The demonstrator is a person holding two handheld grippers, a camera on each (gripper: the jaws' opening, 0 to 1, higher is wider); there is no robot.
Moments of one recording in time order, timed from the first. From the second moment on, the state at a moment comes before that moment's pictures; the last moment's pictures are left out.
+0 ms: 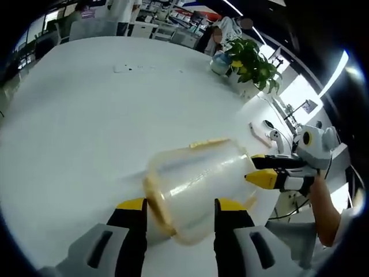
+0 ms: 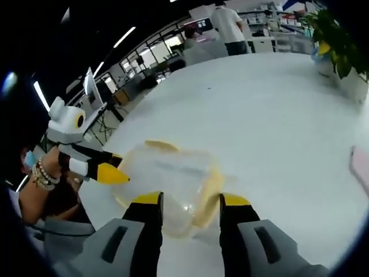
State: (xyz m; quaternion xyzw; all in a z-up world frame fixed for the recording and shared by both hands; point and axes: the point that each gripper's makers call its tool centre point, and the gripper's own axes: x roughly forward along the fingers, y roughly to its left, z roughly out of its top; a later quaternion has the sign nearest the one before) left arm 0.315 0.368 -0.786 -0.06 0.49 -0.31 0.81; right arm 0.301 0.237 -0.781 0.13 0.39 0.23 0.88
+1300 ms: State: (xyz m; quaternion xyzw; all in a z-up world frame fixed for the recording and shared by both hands) left arm 0.312 0.360 -0.796 -0.07 0.50 -0.28 0.82; right arm 0.301 0.239 -0.783 0.15 0.41 0.22 0.87
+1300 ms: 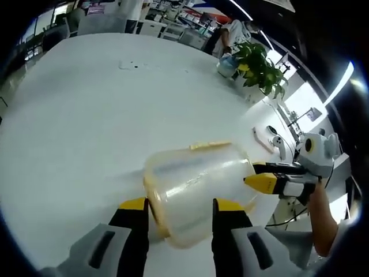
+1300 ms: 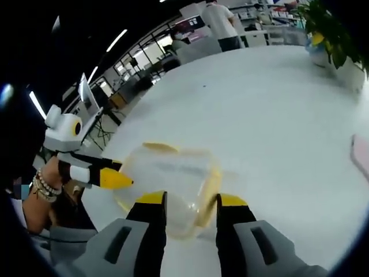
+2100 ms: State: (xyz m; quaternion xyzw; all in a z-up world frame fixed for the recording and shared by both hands) left arm 0.324 0.369 -0.774 0.02 0.44 -0.34 0.83; right arm 0.303 0.236 -0.776 0.08 0.38 0.26 0.89
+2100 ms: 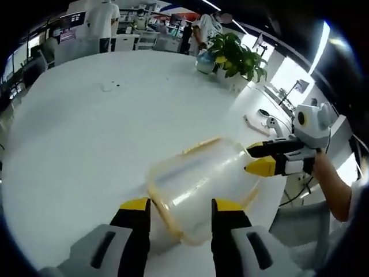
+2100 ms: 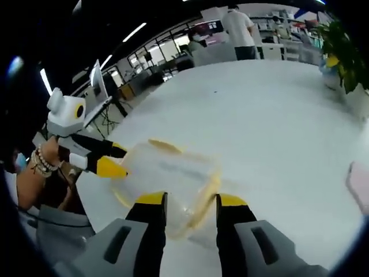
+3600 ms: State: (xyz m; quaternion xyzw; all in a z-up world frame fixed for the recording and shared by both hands) left arm 0.313 0.336 -0.739 0.15 0.36 -0.45 0.80; right arm 0.324 0.274 -0.727 -0.03 0.32 0.34 0.88
